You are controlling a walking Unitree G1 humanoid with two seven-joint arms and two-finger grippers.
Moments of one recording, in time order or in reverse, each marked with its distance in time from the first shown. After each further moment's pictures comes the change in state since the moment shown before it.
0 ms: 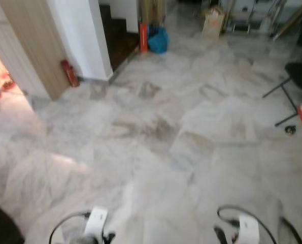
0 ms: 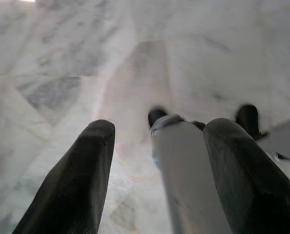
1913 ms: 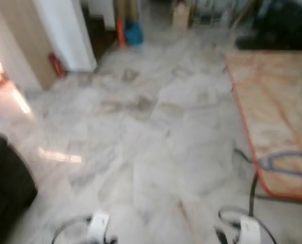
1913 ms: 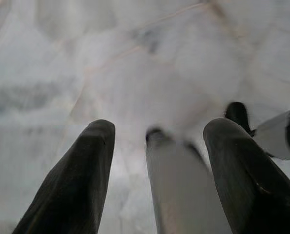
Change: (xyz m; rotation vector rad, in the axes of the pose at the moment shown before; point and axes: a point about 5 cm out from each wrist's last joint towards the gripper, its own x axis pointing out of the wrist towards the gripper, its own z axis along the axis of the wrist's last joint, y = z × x) left arm 0.000 -0.002 0.000 -0.001 0.003 -0.020; right arm -0.001 -0.005 0.001 -0.001 0.005 -0.009
